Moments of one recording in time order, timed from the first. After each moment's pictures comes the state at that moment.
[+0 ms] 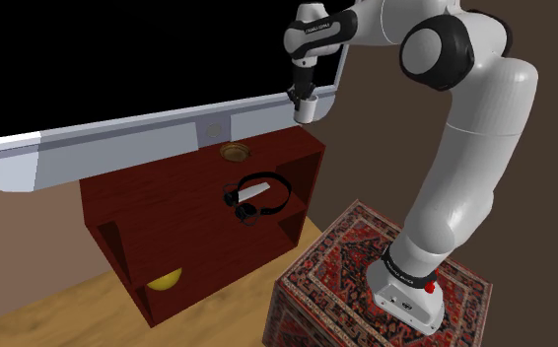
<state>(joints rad) -0.17 0.25 -0.16 -1.71 -0.03 1.96 -0.16</state>
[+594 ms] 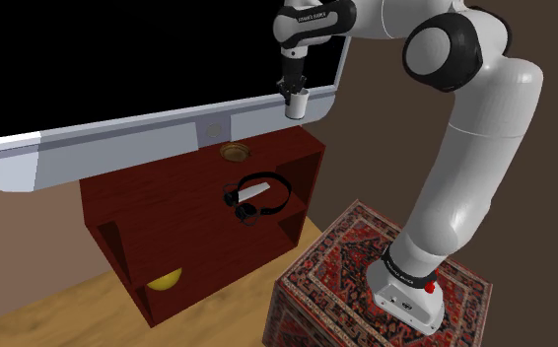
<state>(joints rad) -0.11 0.23 -0.13 -1.65 -0.04 1.88 -0.08</state>
